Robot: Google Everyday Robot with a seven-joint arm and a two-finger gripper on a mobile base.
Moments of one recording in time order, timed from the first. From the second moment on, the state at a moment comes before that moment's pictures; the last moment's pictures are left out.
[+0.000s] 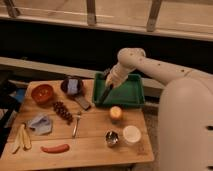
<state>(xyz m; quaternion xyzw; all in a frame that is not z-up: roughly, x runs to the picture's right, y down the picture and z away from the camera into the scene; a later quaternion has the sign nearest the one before) 0.051 -0.021 0.844 -0.33 0.02 0.72 0.61</state>
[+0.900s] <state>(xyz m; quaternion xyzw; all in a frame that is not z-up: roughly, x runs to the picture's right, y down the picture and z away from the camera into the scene) 0.044 0.004 0.823 -0.39 0.00 0.66 0.65</state>
